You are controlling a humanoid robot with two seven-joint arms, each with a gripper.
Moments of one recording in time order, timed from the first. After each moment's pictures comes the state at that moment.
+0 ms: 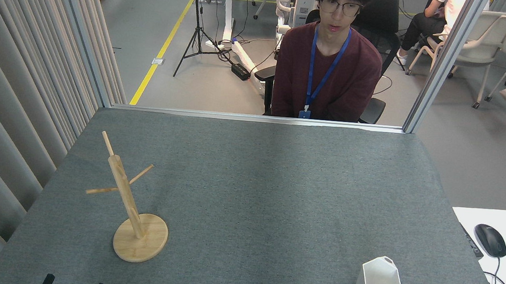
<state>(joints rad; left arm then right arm) 0.42 0.07 0.20 -1.66 -1.55 -0.23 0.49 0.41 0.00 -0.07 -1.62 1.47 -0.06 -0.40</state>
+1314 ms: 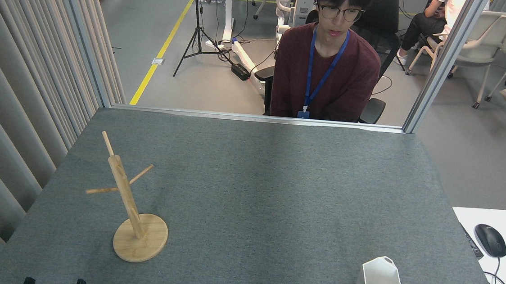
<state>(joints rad) 0.42 0.08 0.24 -1.64 -1.38 -0.24 0.49 0.25 -0.01 -0.07 -1.45 1.47 -0.05 -0.39</state>
